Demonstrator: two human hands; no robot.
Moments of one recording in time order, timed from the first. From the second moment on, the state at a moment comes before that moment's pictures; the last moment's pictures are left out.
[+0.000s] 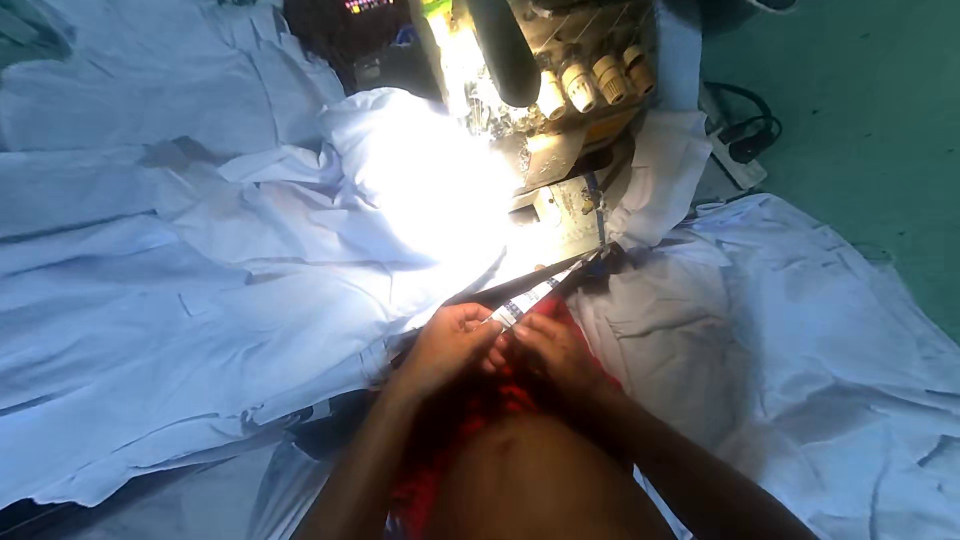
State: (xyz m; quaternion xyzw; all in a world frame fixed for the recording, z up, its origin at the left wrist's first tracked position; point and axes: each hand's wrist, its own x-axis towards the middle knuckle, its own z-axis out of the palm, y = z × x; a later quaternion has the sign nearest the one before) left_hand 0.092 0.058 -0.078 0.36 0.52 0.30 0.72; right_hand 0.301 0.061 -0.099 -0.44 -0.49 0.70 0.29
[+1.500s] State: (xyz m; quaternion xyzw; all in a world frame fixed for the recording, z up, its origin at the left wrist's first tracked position) left_hand 0.100 0.060 -0.009 0.35 0.52 0.60 0.50; right_hand 0.252 0.111 -0.023 -0.34 -0.58 0.56 0.48
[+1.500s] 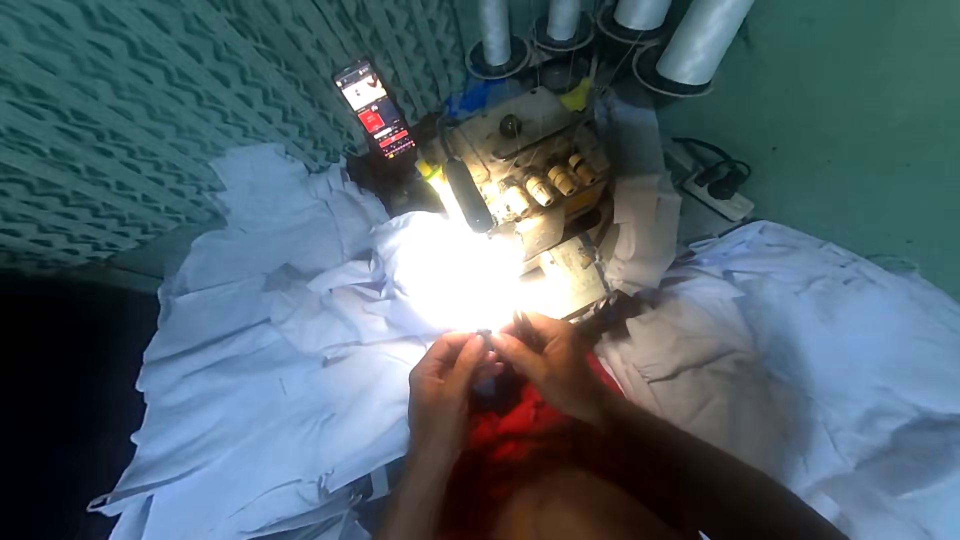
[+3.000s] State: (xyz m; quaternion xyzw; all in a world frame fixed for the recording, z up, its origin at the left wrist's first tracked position) left_hand 0.083 0.075 0.005 0.49 0.59 0.41 0.48; right_hand 0.270 0.123 -0.041 -0.35 -0.57 0.58 0.47
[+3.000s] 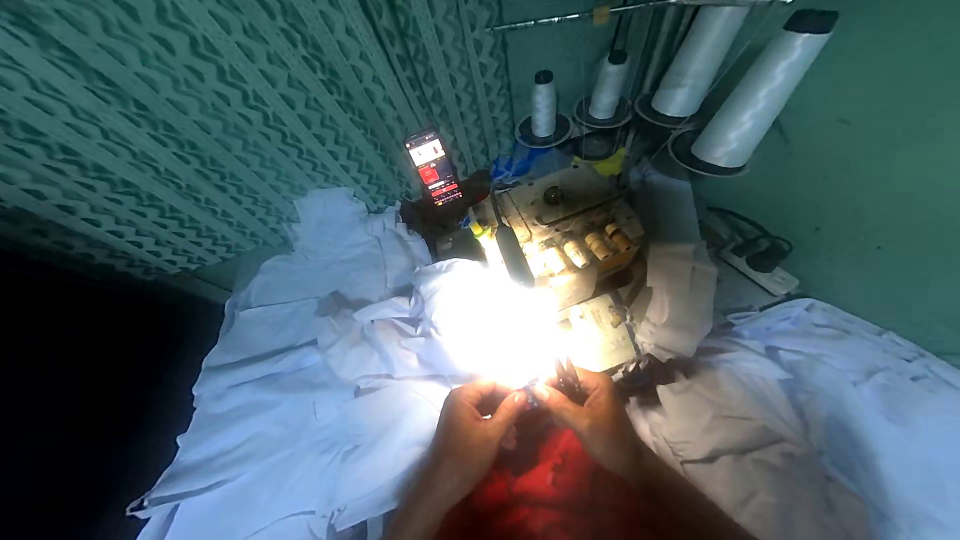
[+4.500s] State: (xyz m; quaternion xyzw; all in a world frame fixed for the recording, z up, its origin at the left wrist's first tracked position) left_hand 0.052 0.160 -0.014 0.84 0.52 0.16 -0.08; right_hand 0.254 0.132 -0.048 -0.40 -0.47 0.61 0.51
